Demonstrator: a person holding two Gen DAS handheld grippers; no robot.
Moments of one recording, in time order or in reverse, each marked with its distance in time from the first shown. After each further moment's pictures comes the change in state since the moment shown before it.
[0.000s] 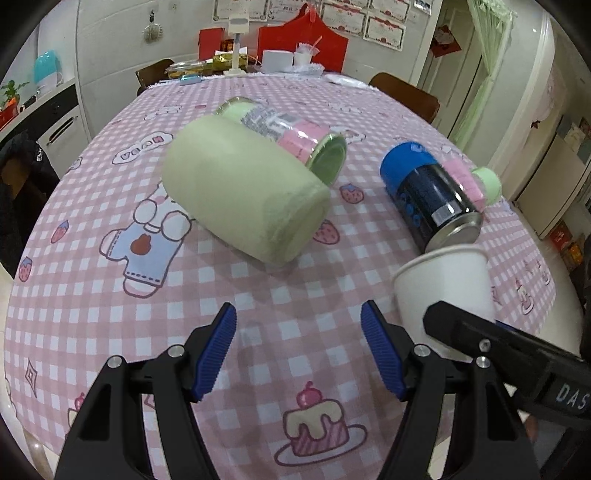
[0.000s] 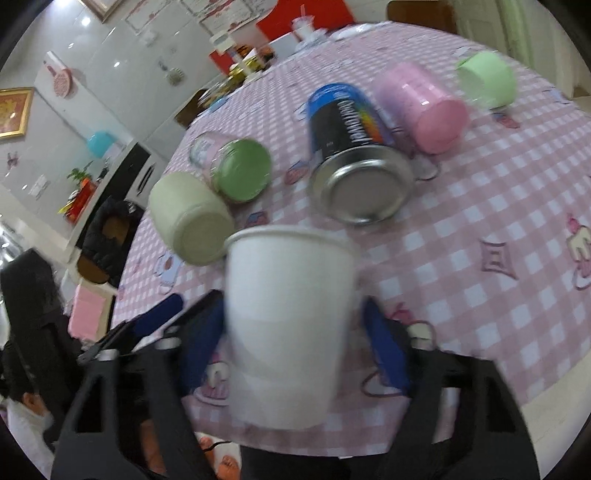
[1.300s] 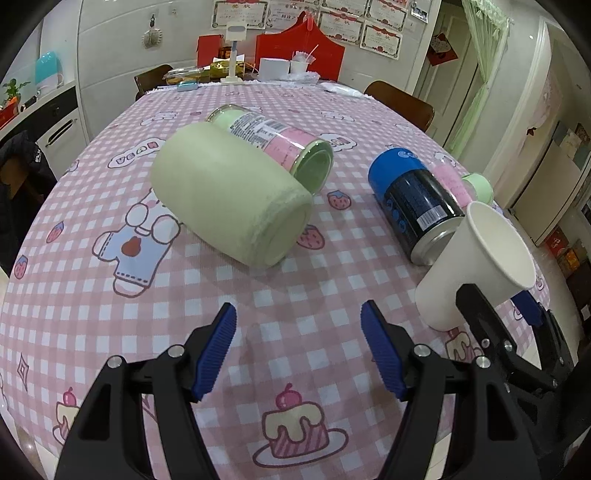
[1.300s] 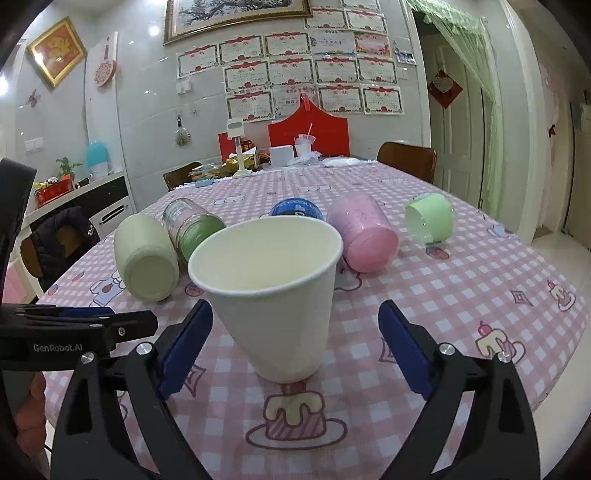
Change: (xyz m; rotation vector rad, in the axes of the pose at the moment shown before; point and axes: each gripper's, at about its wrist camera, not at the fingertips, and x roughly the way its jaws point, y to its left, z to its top) left arm -0.003 -0.008 -0.003 -0.009 -0.045 -0.012; right arm -0.017 -0.018 -0.040 -0.315 -0.507 -0.253
